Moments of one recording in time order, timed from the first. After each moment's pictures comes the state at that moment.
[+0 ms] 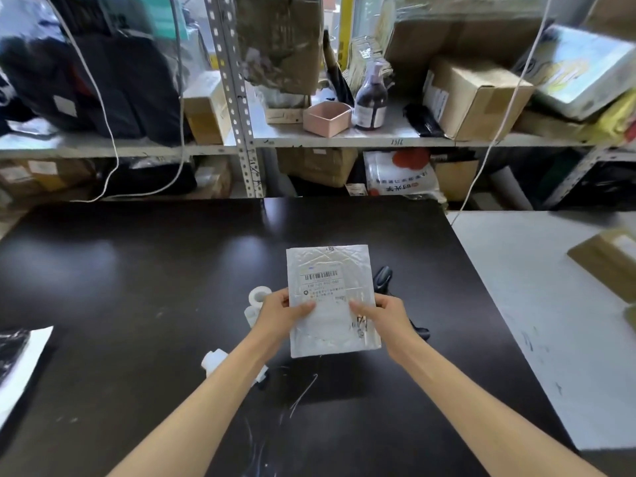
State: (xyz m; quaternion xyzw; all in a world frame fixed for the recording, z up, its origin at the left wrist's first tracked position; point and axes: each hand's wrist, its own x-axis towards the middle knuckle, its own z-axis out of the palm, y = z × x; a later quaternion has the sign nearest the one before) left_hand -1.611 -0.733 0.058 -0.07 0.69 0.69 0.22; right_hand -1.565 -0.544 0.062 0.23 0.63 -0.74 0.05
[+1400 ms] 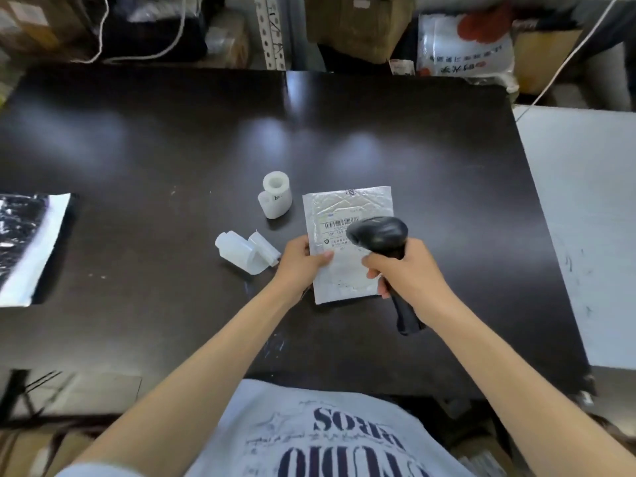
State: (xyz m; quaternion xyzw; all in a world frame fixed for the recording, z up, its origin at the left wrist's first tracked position) left_hand -1.534 -0.723 0.008 -0.17 0.70 0.65 0.23; right_hand -1.494 -0.559 0.069 0.22 0.78 -0.56 0.17
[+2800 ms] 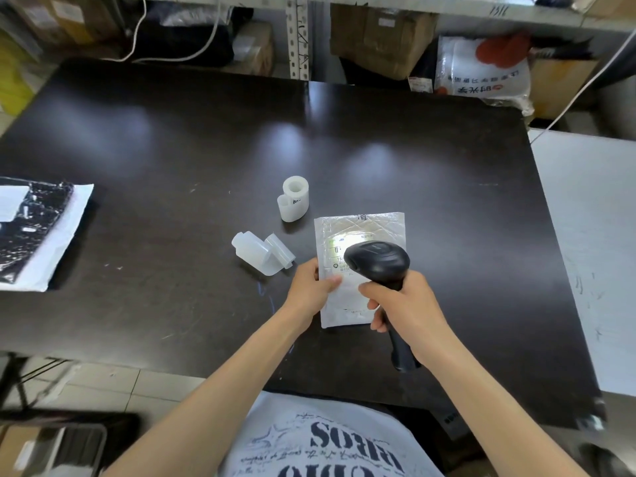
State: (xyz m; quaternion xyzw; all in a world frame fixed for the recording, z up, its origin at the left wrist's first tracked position) left_hand -1.508 -0.730 -0.003 -0.19 0.73 0.61 0.24; right_hand -1.466 -0.592 0.073 0.22 0.78 -0.57 0.18
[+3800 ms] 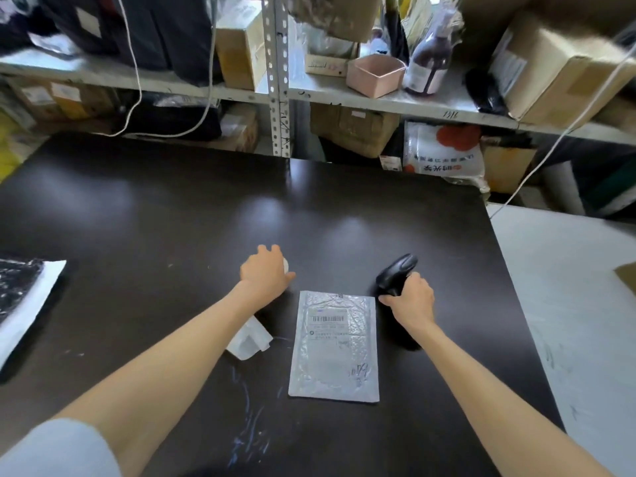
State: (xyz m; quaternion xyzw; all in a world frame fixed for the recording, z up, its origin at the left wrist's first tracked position) left_hand -1.665 -0.763 0.028 0.00 0.99 0.08 0.14; right_hand -1.607 -0.509 0.011 0.23 0.94 -0.26 0.05
